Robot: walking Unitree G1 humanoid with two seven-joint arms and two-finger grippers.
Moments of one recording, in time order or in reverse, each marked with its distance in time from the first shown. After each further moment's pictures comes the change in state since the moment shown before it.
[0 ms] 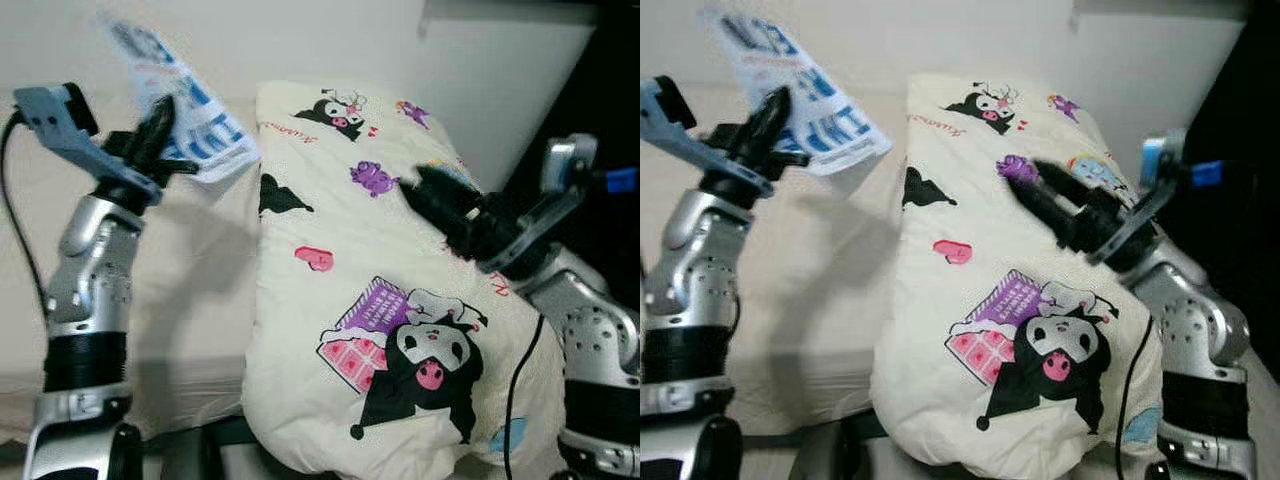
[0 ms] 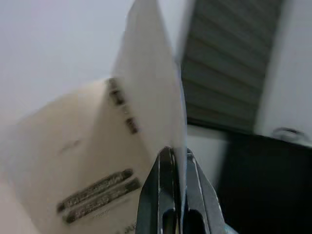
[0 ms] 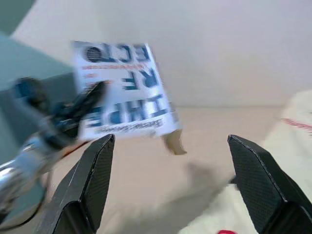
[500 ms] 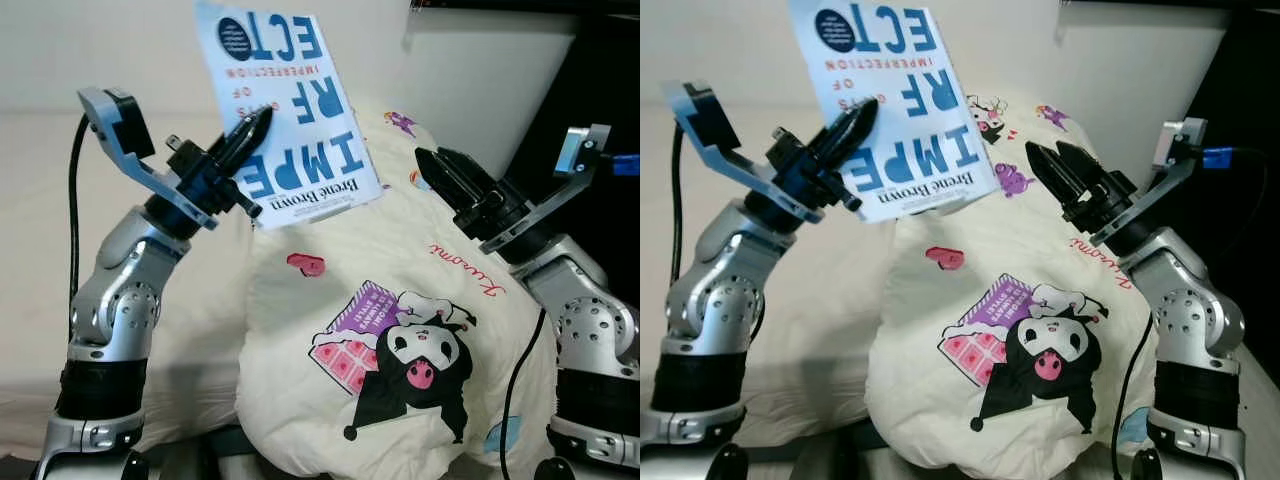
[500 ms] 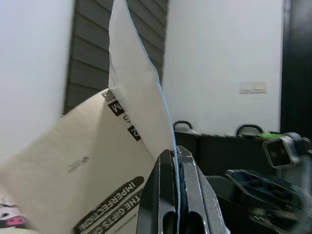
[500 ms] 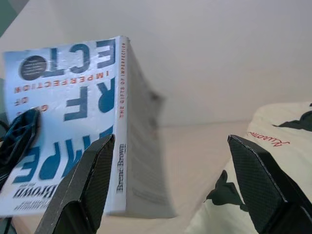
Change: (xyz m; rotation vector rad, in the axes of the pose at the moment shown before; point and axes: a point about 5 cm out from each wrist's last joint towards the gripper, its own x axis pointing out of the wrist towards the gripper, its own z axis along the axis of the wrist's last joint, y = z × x) left arm -0.006 -0.052 -0.005 -0.132 0.019 -0.339; right arm 0.005 -0.007 0.006 0.020 -0.054 -0.113
